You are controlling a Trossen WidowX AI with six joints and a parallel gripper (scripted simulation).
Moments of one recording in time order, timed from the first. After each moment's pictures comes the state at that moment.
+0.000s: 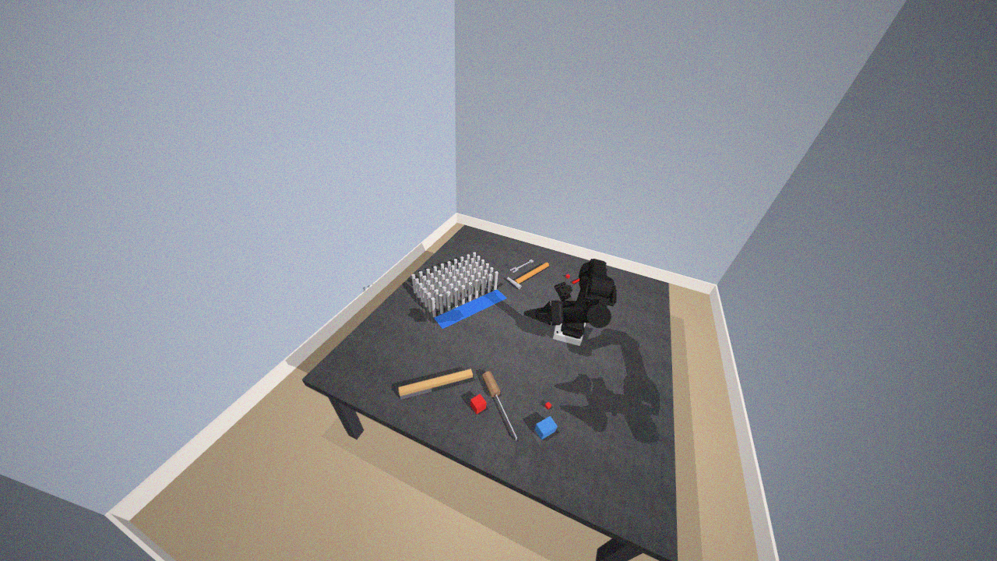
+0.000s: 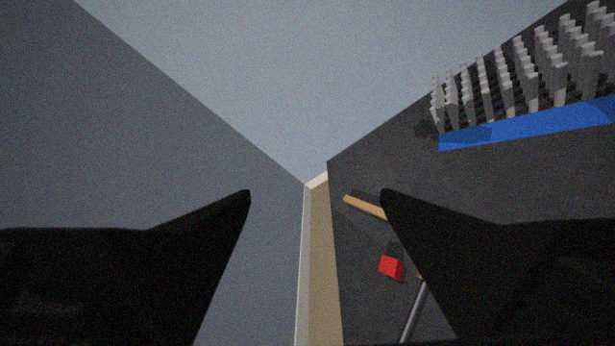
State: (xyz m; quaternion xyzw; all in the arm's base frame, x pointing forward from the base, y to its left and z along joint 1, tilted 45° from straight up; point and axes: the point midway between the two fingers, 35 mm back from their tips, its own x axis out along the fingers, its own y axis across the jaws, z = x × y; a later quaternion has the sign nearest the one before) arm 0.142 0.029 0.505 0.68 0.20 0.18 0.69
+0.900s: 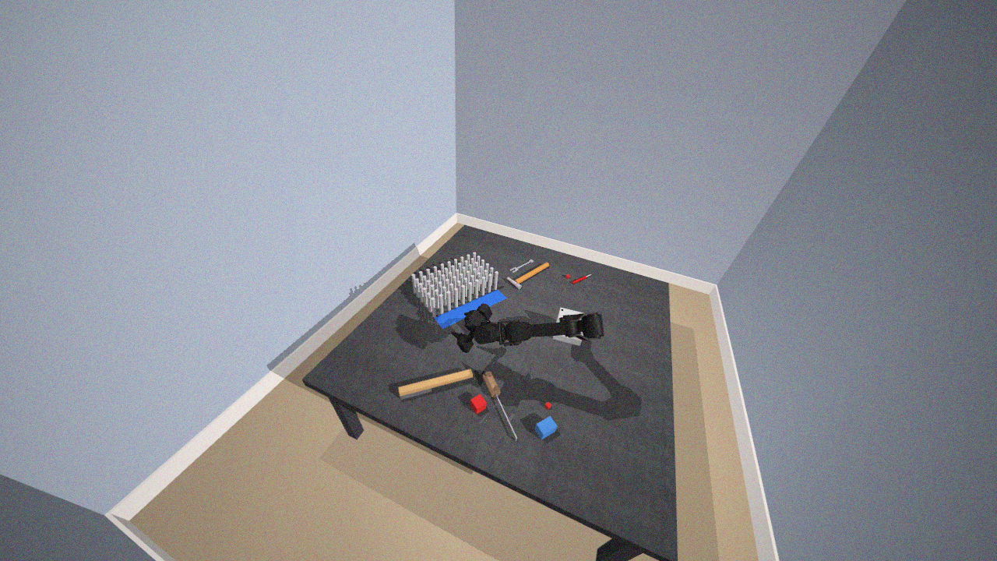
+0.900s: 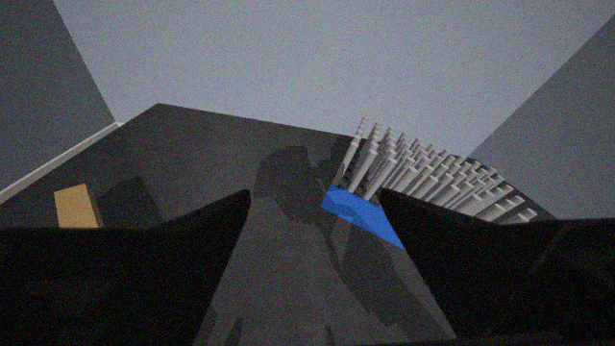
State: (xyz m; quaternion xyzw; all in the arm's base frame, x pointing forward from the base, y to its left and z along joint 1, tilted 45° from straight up) arm 0.353 0.203 0.256 0.26 0.24 0.10 0.93
